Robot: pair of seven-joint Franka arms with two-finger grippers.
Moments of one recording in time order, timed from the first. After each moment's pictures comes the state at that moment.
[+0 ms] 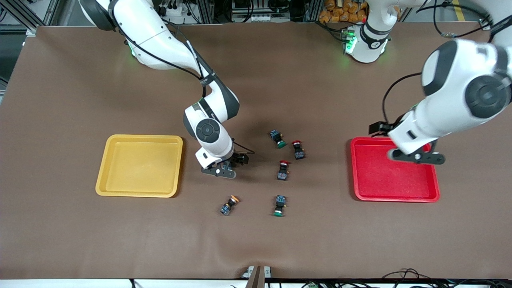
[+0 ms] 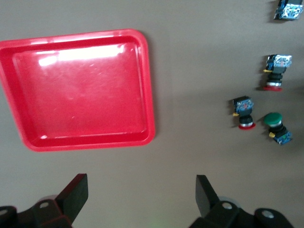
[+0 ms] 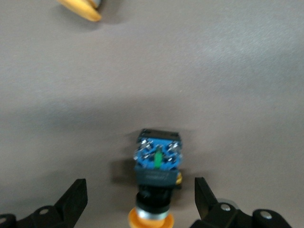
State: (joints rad) left arm -0.17 0.29 -0.09 -1.55 0.00 1.67 -0.15; right arm 0.59 0.76 0.01 -1.58 0.07 2.37 0.74
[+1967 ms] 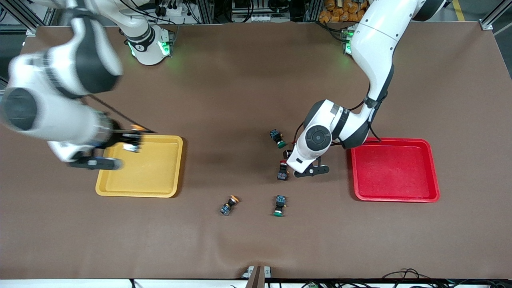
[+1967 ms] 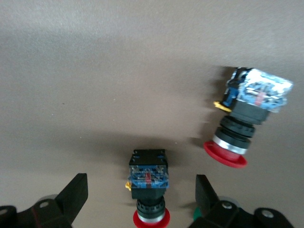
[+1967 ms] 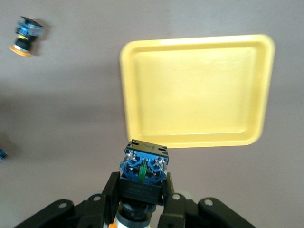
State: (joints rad) left arm -0.47 0.70 -0.10 -1.63 -0.02 2.16 -0.68; right arm 0.15 0.32 -0.01 -1.43 0.09 1.54 0.18
